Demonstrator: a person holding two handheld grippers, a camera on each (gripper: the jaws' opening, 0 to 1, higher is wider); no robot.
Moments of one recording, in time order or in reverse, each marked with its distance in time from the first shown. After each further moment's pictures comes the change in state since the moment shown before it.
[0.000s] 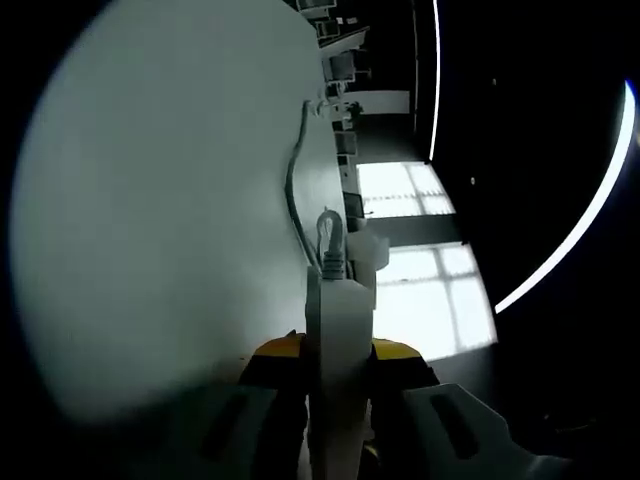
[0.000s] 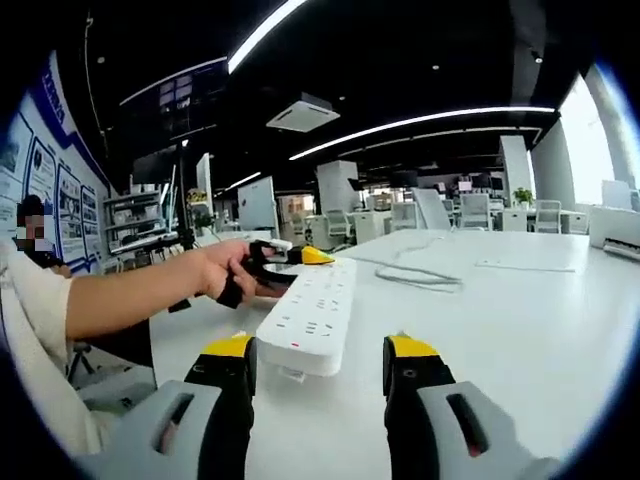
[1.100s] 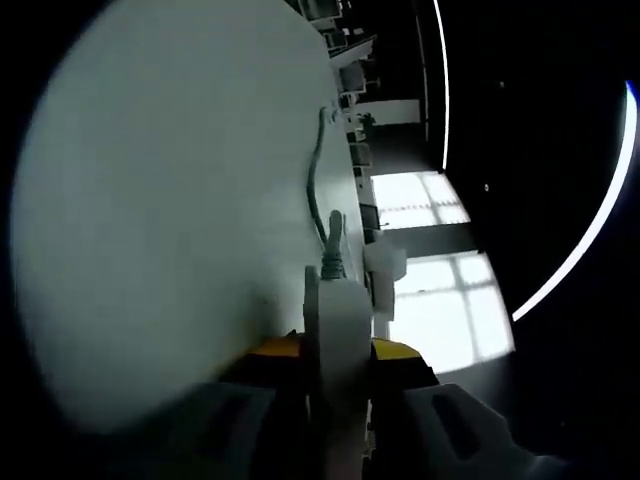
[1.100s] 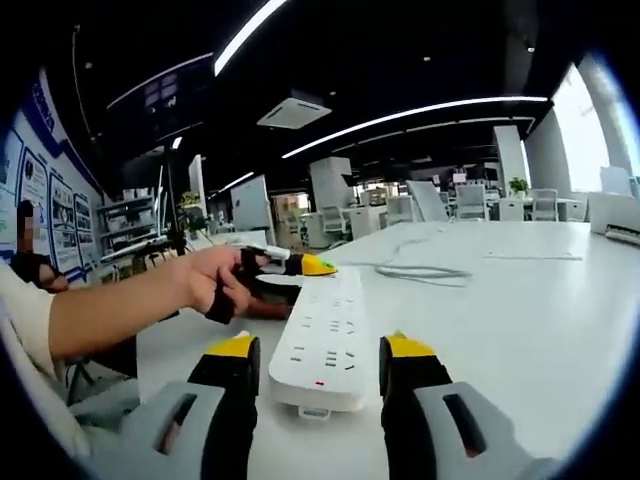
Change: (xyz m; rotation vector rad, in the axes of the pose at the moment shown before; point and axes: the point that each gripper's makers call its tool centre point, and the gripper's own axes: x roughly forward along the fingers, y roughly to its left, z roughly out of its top) left arm 0.008 0.018 -0.003 0.017 -0.070 0.077; right arm 0.035 -0.007 -0.002 0.054 -0.007 -0.020
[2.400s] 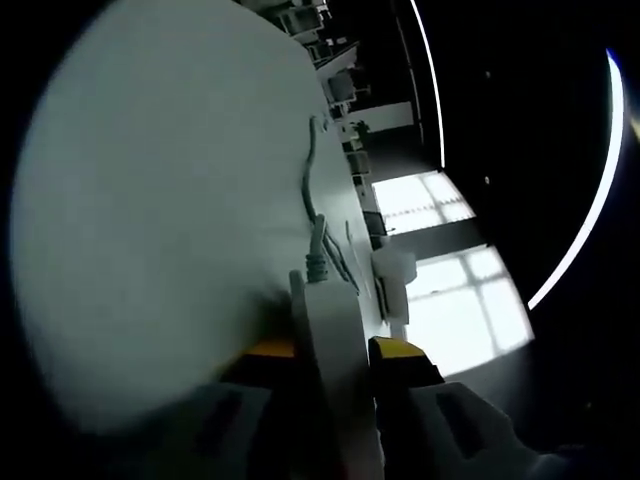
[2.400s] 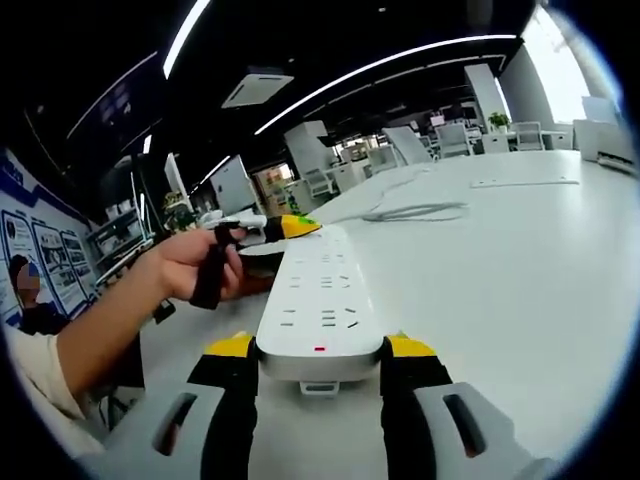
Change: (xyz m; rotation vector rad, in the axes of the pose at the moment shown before) left arm 0.003 0.003 -0.007 0.104 -0.055 0.038; right arm 0.009 -0.010 -0.039 0.219 0.174 -0.034
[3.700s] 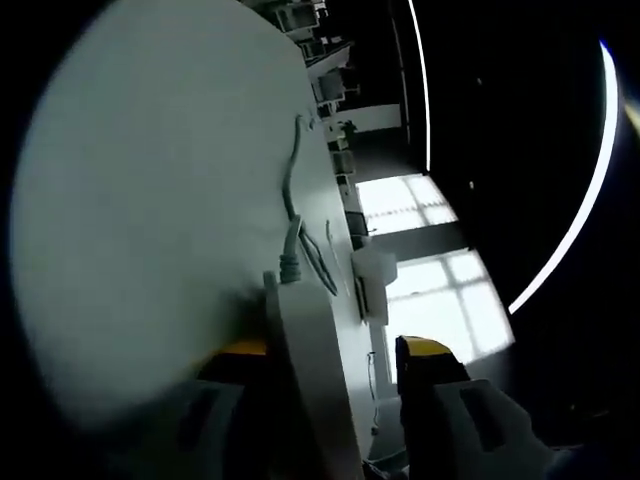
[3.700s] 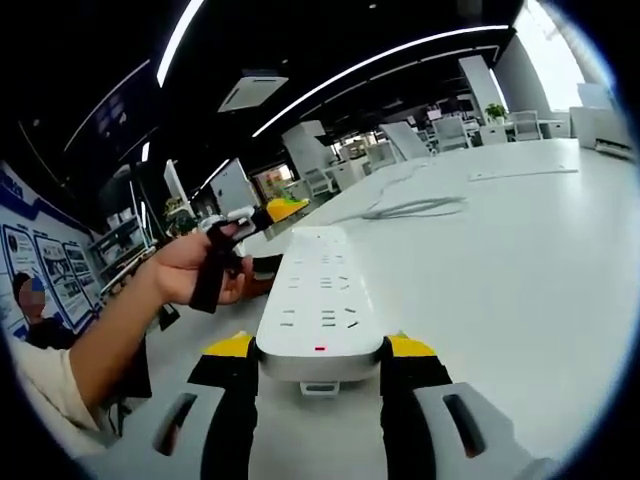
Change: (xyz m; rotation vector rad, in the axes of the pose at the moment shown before) left arm -0.005 -0.016 0.000 -0.038 0.006 -0.084; right arm -0.001 -0.001 0.001 0.046 0.003 0.016
